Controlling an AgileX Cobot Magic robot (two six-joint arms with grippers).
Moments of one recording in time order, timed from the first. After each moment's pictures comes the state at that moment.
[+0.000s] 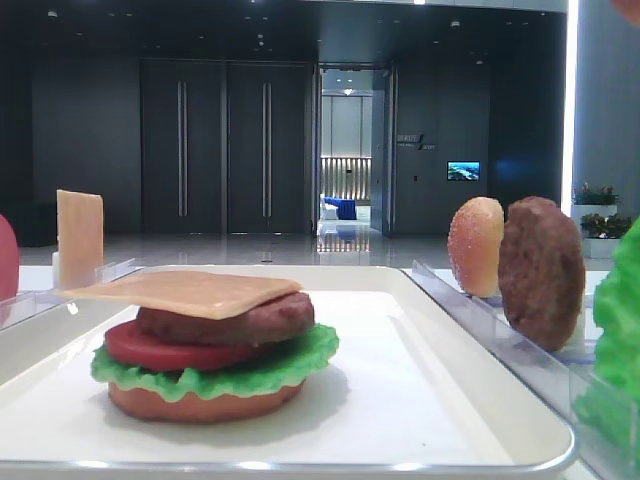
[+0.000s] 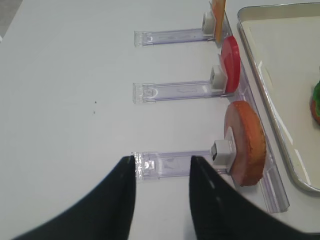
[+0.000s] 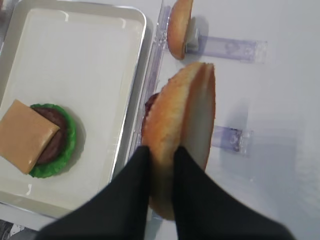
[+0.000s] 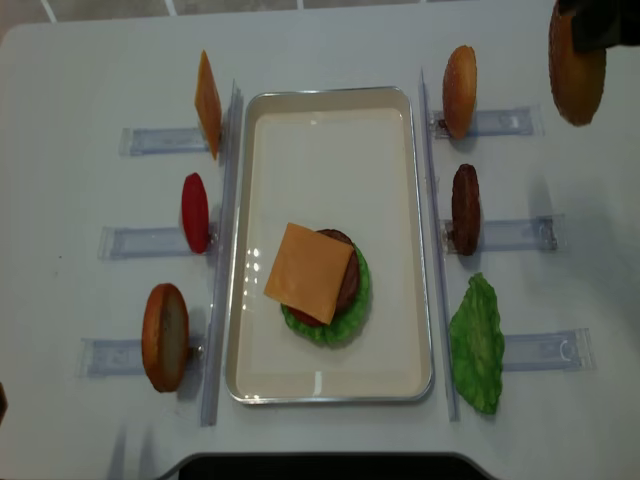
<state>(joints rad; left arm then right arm) -0.03 -0.02 -0.47 0.08 1.11 0.00 0.30 1.25 -1.37 0.14 1.23 0.06</state>
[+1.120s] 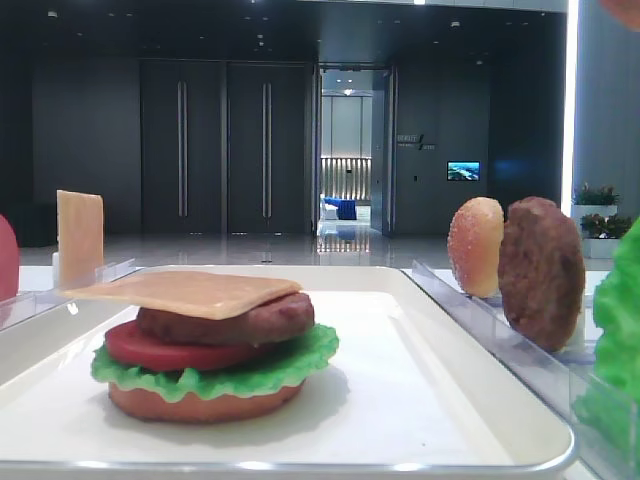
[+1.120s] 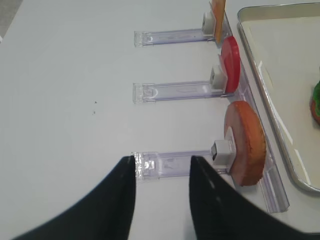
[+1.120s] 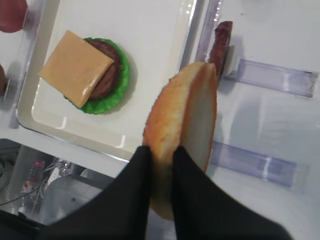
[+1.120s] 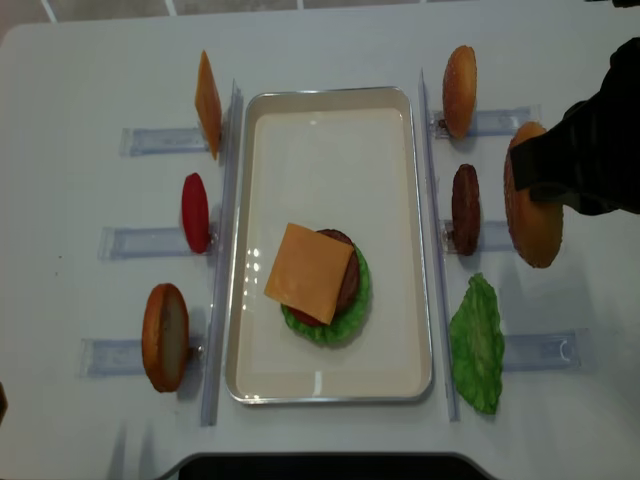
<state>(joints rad) -0.03 -0.02 -0.47 0.08 1.11 0.00 0.59 1.10 -1.17 0.12 1.23 0.29</state>
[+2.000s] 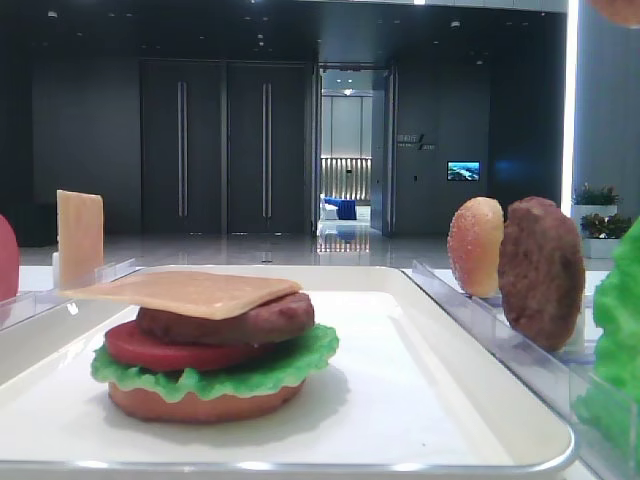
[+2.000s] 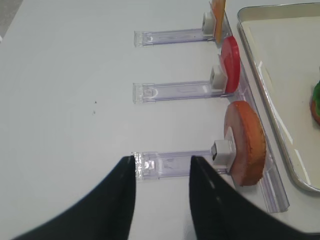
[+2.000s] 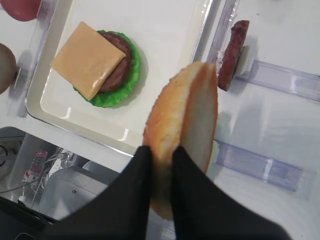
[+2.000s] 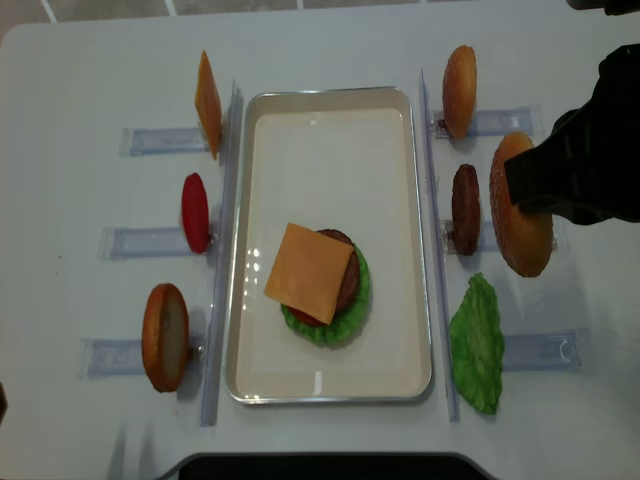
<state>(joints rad) -0.03 -0.02 -0.47 0.08 1.11 0.00 0.59 1.10 -1.17 0.17 1.23 0.23</state>
